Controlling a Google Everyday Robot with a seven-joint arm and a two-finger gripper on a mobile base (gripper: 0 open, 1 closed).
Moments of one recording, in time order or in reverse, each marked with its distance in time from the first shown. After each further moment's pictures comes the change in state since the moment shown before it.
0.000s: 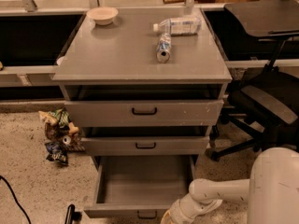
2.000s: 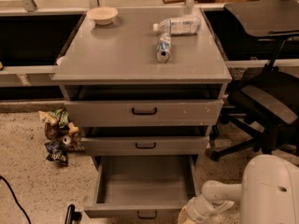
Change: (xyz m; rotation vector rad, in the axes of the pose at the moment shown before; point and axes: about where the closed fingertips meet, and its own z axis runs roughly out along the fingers) arm 0.117 -0.046 -0.005 0.115 0.120 0.098
